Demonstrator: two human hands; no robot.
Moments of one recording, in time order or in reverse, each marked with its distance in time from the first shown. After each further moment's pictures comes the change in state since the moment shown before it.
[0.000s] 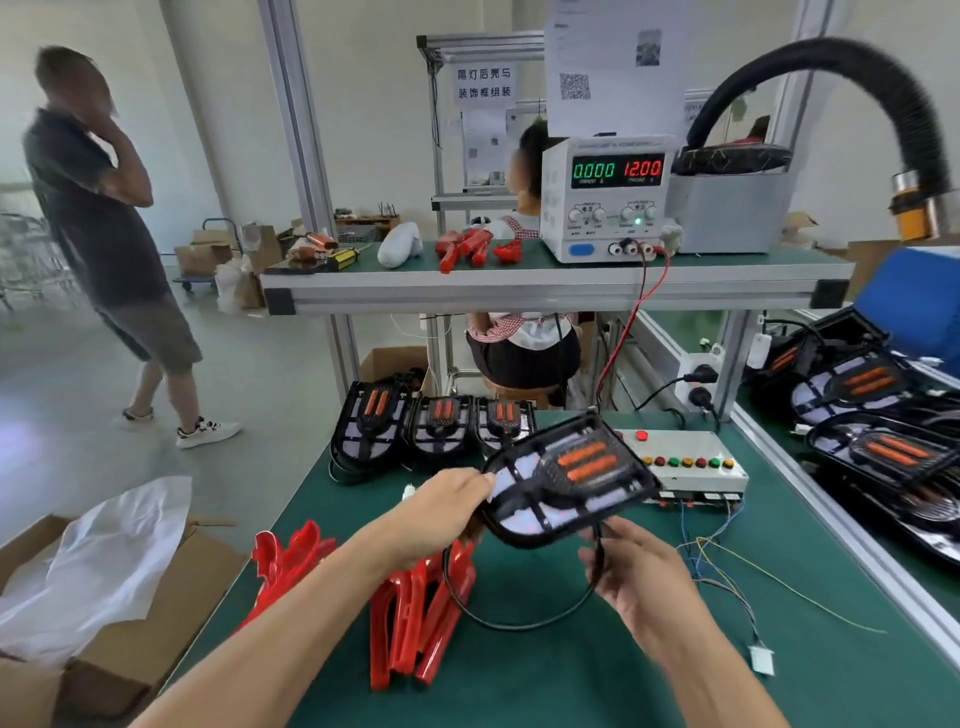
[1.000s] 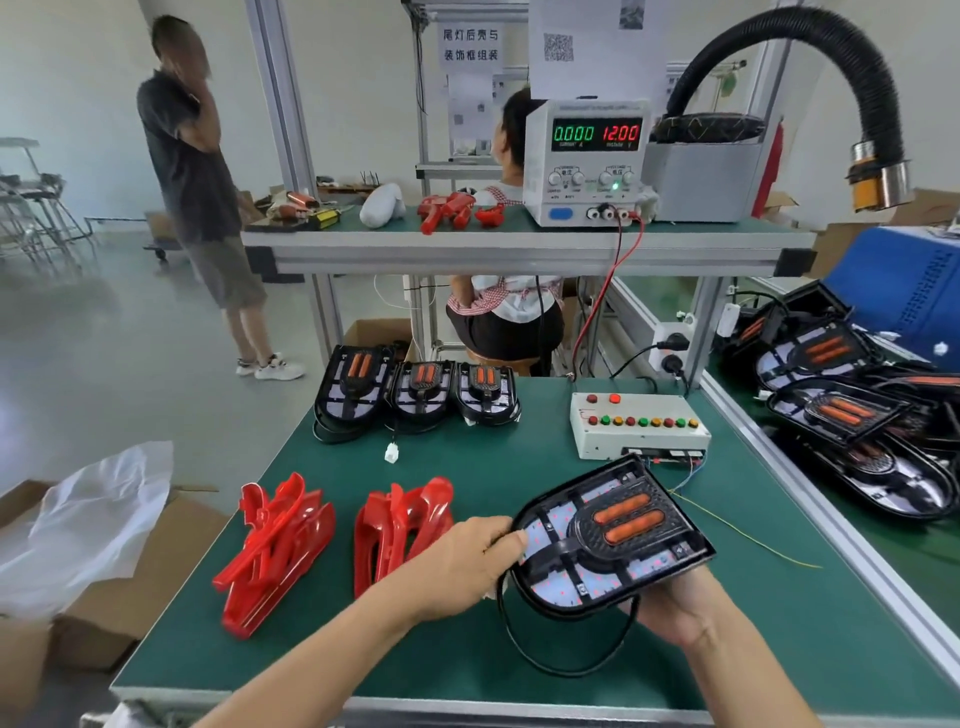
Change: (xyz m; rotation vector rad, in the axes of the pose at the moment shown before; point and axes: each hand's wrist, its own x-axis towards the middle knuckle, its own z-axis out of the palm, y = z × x) left_hand -0.058 -0.018 0.078 0.222 -0.155 0.107; right_hand -0.028 -0.004 -0.065 0.050 -0.303 0.204
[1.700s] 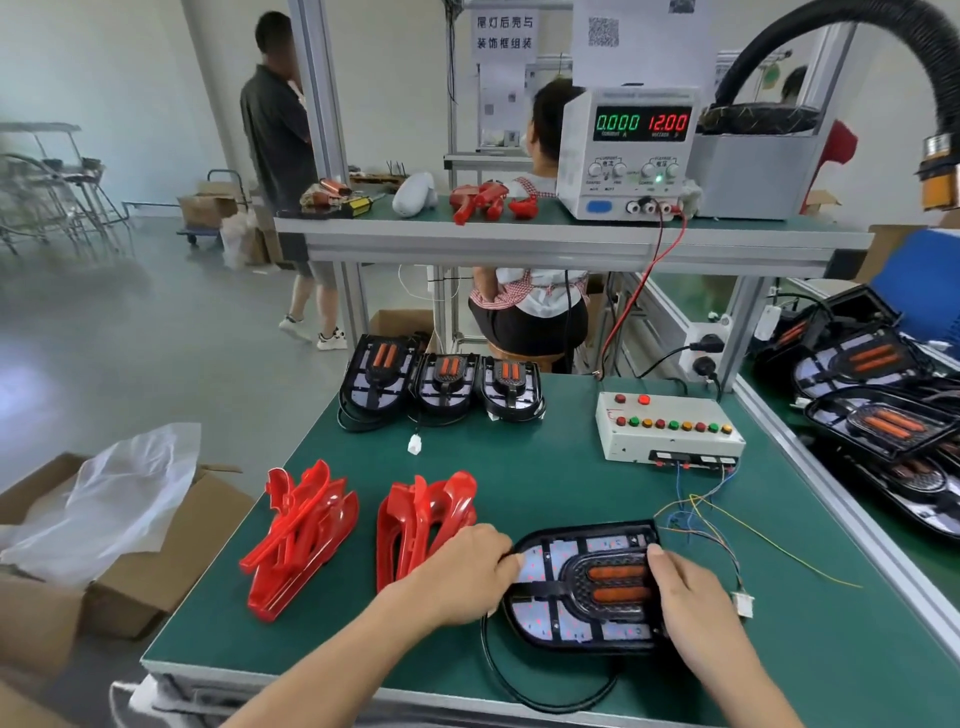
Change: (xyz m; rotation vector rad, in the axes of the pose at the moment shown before) left_hand 0.002 -0.035 0.005 0.346 -0.005 -0.123; right_hand -0.008 0.029 -0.005 -1.029 0.519 -0.258
